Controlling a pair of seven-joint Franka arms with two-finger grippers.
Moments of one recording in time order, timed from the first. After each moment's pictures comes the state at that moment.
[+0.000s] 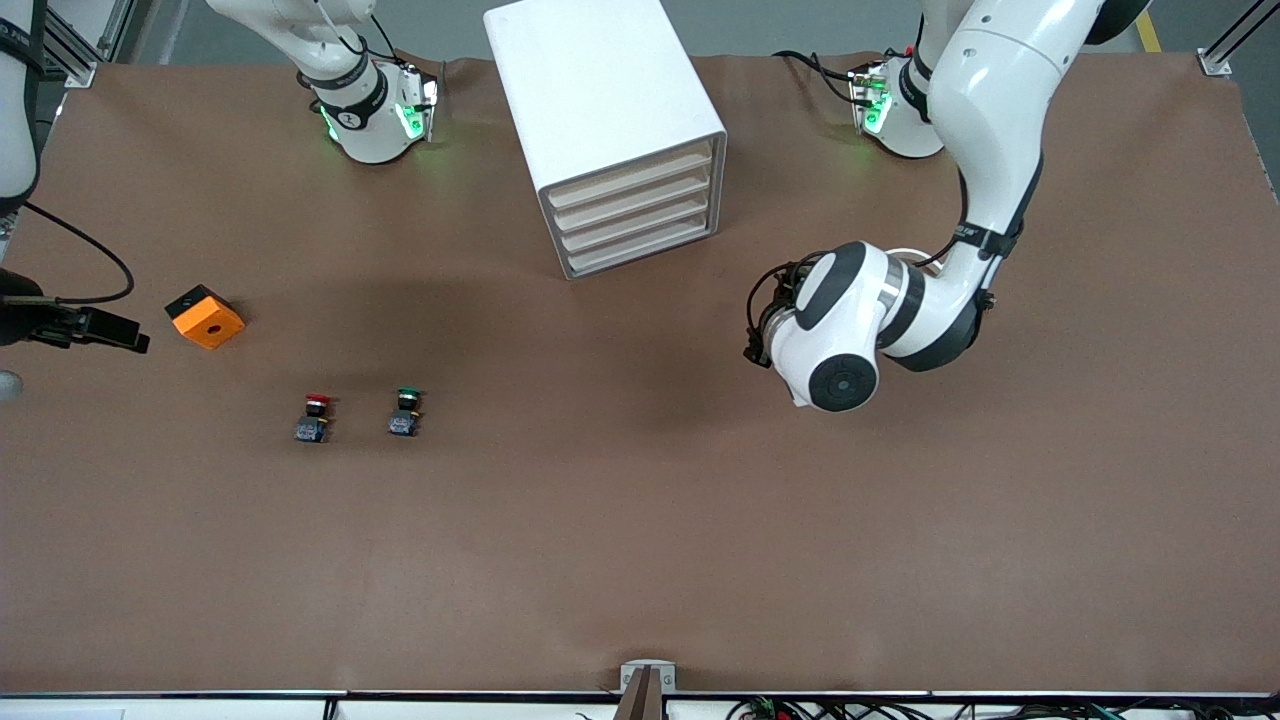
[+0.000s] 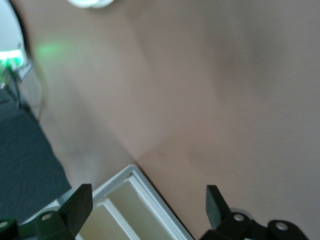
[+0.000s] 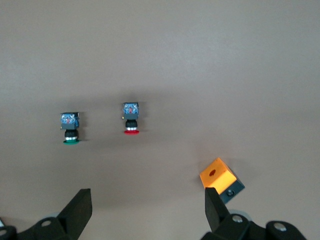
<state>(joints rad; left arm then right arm) -0.30 0.66 -0.26 -1.52 -0.26 1.57 -1.71 -0.07 0.20 -0.10 -1.59 0.02 1.71 -0.09</state>
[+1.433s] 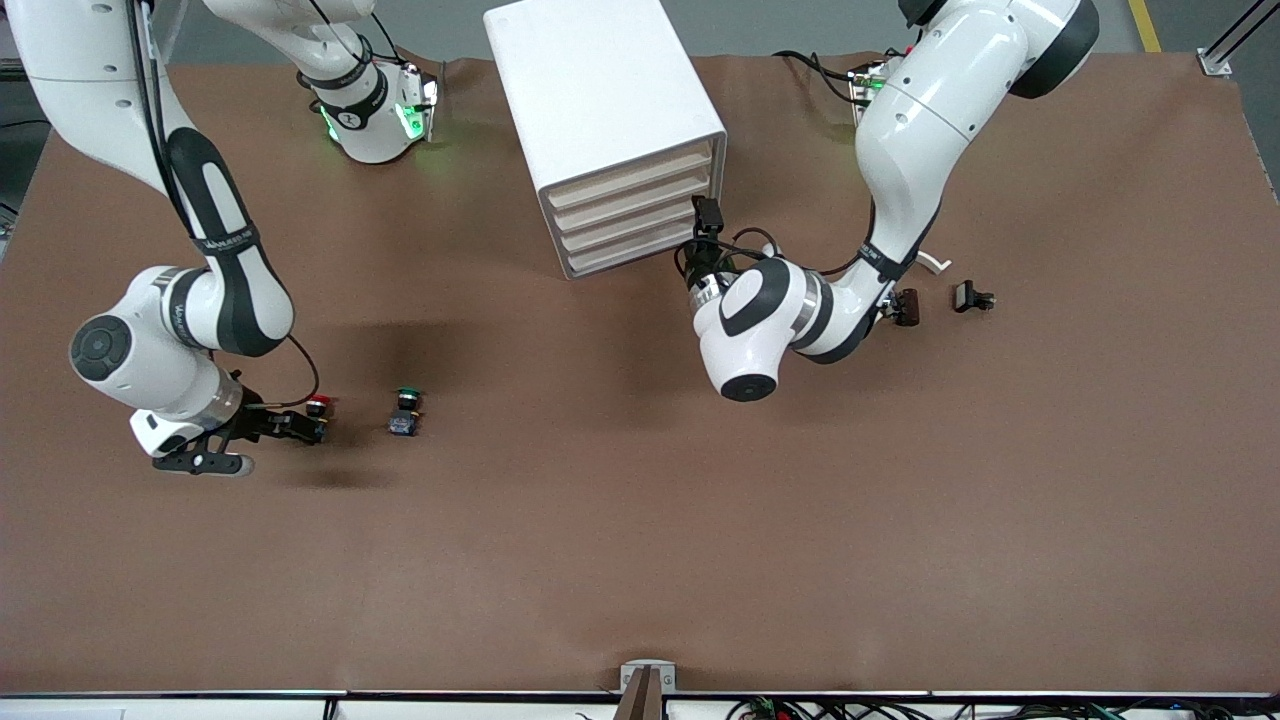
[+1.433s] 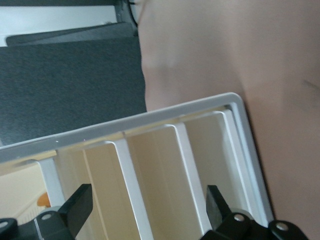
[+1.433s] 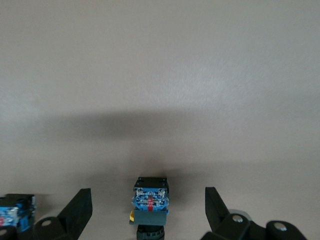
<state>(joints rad) -0.39 0.81 -0.30 -1.50 -0.59 1.37 -2.09 0.01 0.50 -0.08 -1.96 0.11 2.50 -0.08</state>
